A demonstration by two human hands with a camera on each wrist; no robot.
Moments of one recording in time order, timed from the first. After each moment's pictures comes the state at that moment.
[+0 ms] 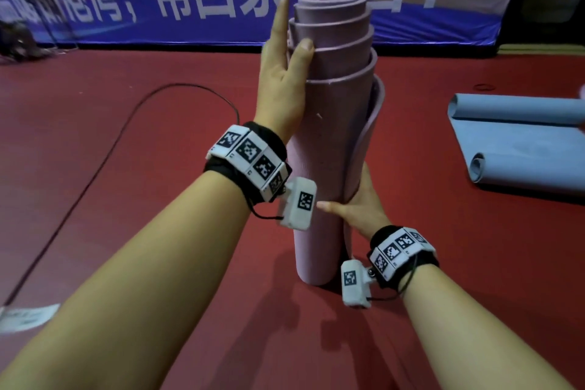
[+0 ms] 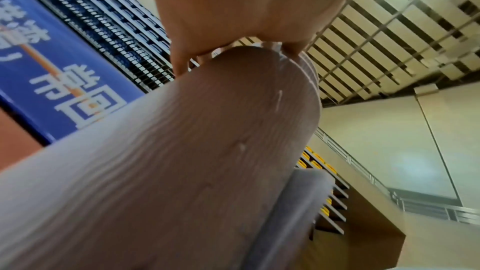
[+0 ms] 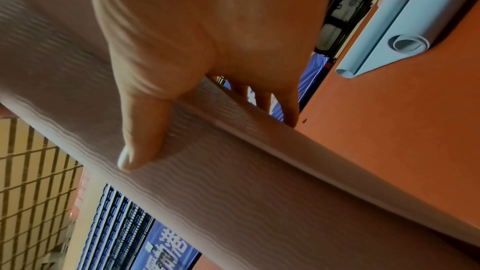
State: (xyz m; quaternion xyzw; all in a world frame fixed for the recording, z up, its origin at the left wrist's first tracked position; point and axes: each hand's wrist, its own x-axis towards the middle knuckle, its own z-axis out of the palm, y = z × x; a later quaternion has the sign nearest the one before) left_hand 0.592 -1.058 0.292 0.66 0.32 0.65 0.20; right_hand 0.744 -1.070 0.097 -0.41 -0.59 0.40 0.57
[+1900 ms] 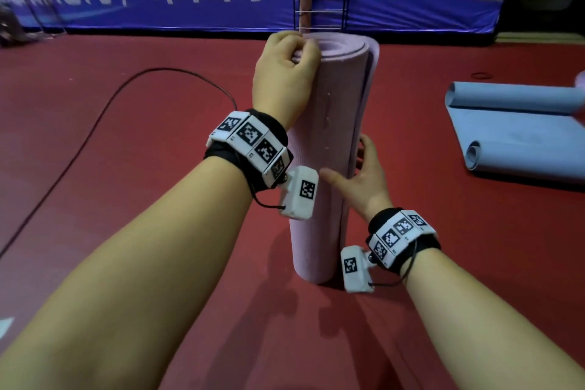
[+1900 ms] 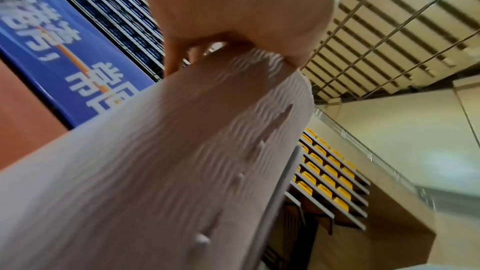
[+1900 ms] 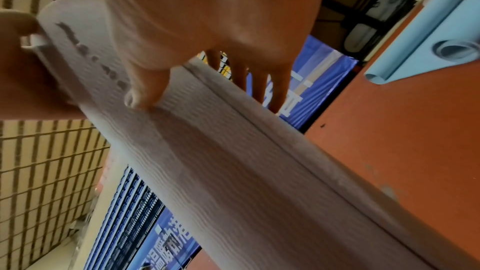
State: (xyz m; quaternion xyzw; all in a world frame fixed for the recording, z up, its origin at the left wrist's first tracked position) left_hand 0.589 -1.057 0.286 0.64 0.46 0.60 0.11; right_hand 0.742 -1.071 0.113 -0.49 -0.60 0.29 0.57
